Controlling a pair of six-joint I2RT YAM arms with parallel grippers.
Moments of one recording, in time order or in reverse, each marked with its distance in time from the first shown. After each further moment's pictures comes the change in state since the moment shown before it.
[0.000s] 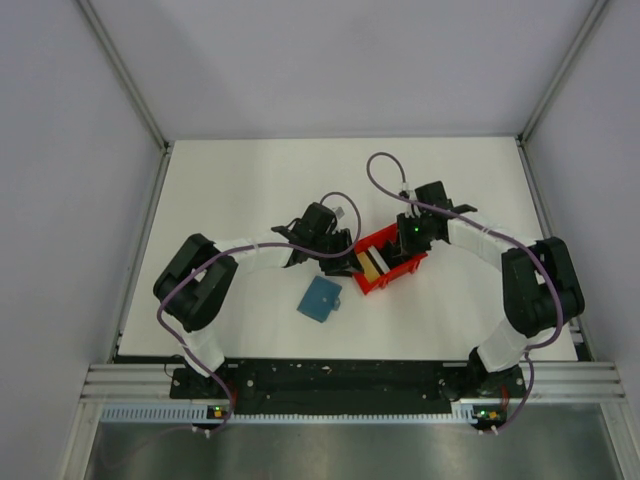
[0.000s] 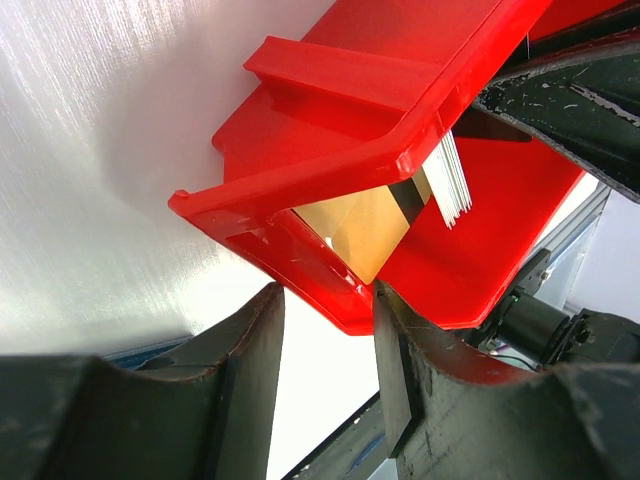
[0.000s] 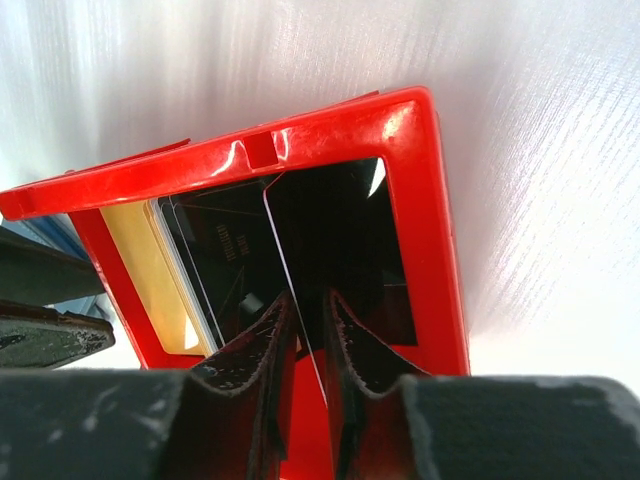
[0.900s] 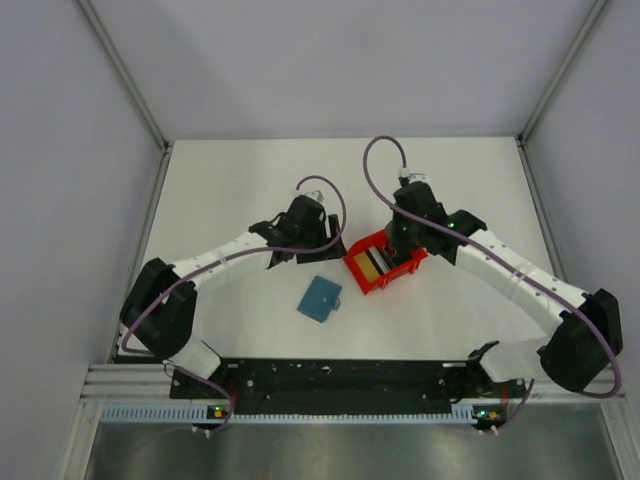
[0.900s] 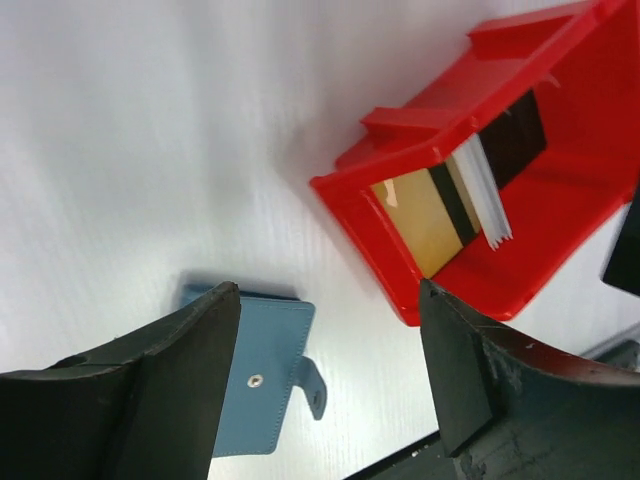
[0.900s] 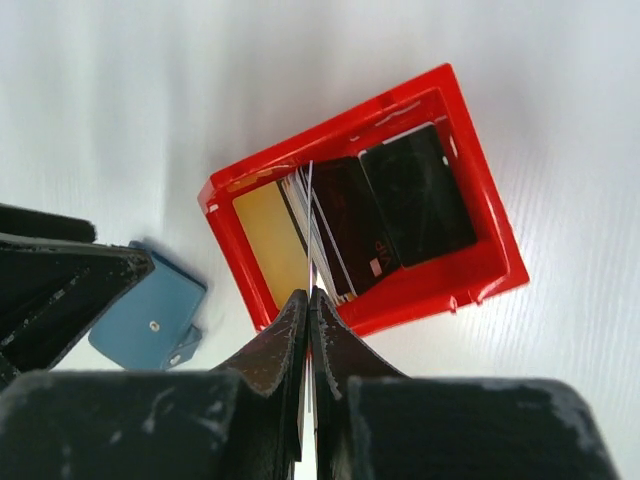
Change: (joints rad) left arm 0.002 -0.219 0.007 -0.192 -0.322 0.093; right arm 0.262 -0.318 0.087 -0.165 0.428 0.256
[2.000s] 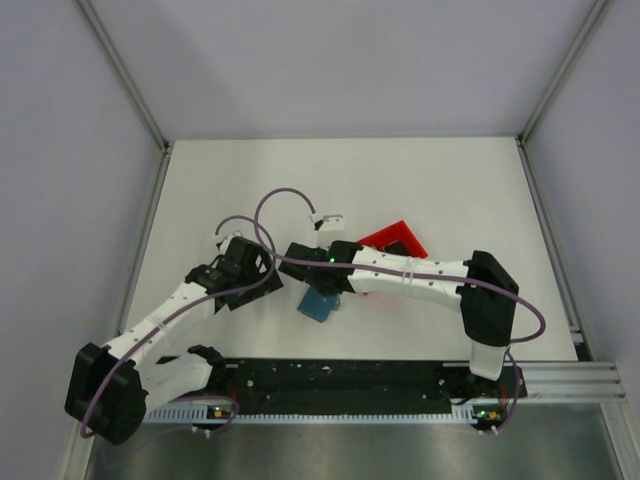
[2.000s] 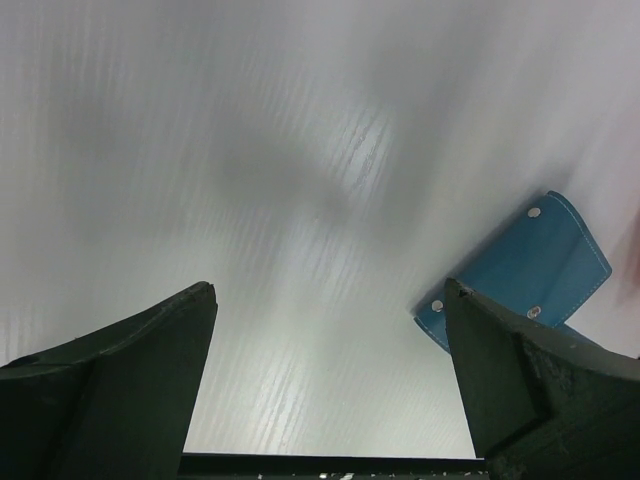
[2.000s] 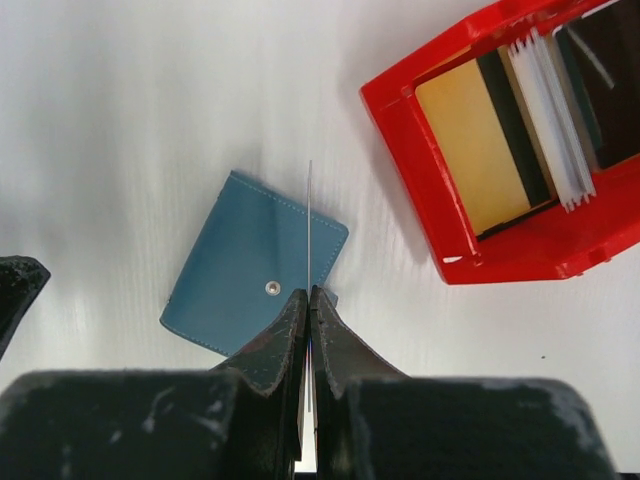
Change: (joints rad) left arm 0.215 -0.518 -0.427 -0.306 -0.235 -0.114; right arm 0.610 0.496 0.413 -0.335 0.540 0.529
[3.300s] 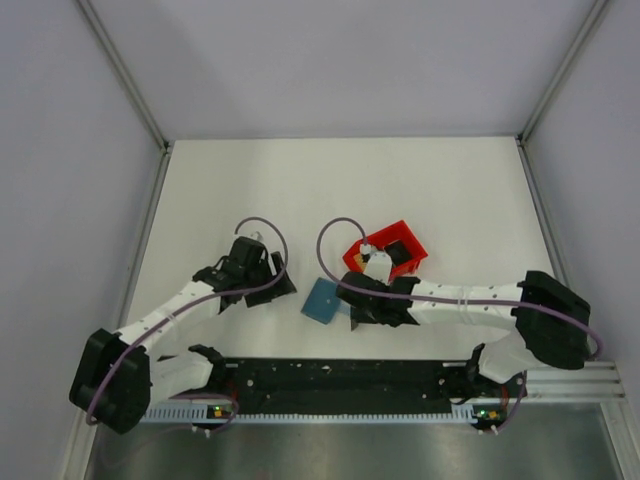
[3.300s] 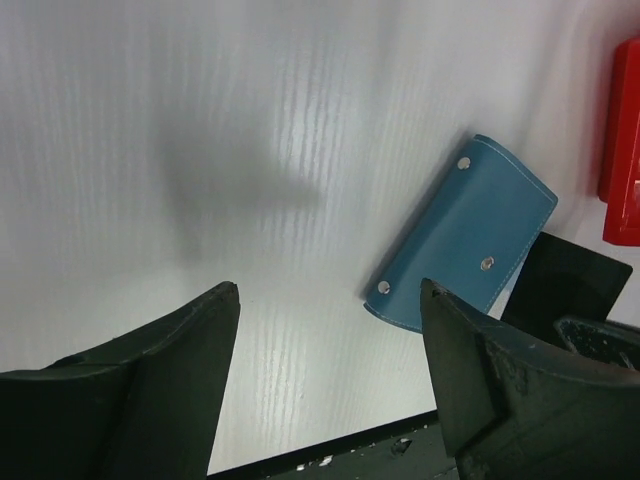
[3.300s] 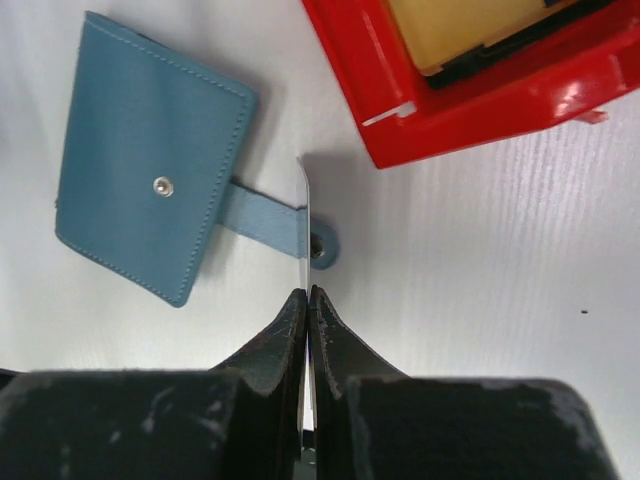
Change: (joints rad) left arm 0.002 0.049 -0.059 0.174 0.227 0.082; right arm -0.029 -0.340 -0.646 0.422 -0.257 0.097
